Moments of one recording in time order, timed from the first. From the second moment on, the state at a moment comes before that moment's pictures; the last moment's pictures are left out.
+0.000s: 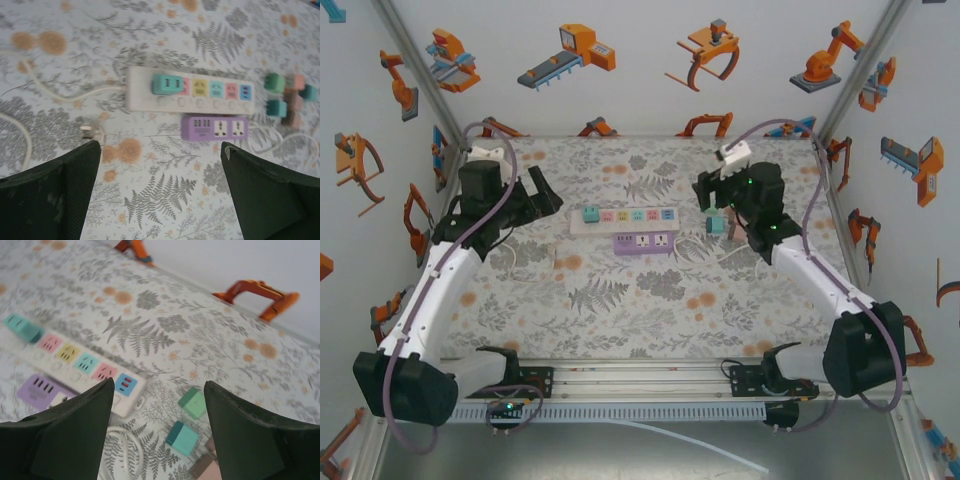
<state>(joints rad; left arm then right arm) -0.21 1.16 1.09 -0.52 0.06 -0.45 0.35 1.31 0.92 0.16 -0.23 -0.18</state>
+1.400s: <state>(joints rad) -0.12 1.83 1.26 -0.53 0.15 -0.70 0.69 2.32 2.00 -0.39 -0.59 -0.78</state>
